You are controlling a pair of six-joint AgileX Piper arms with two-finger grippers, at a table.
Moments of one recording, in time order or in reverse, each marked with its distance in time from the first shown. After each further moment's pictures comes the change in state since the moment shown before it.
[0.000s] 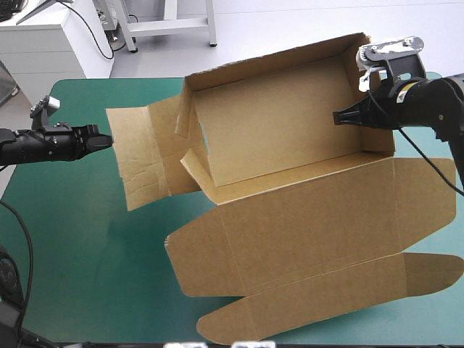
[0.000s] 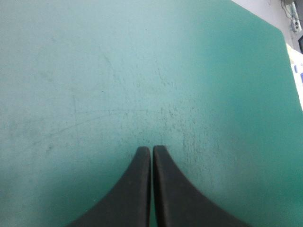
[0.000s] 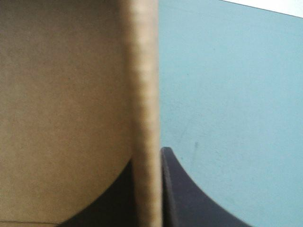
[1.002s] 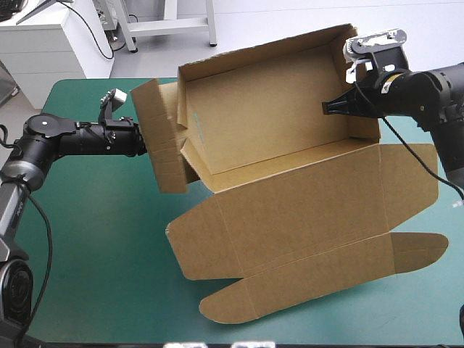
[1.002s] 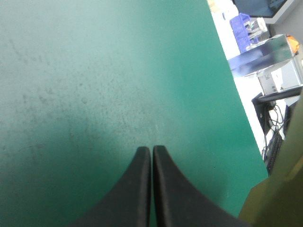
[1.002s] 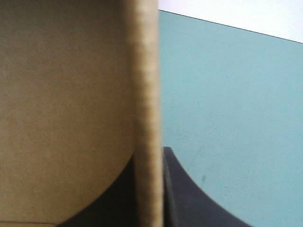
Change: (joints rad) left arm -0.326 -0.014 0.000 -0.124 -0.006 -0.026; right arm 0.000 0.065 0.000 0.010 -0.123 -0.030
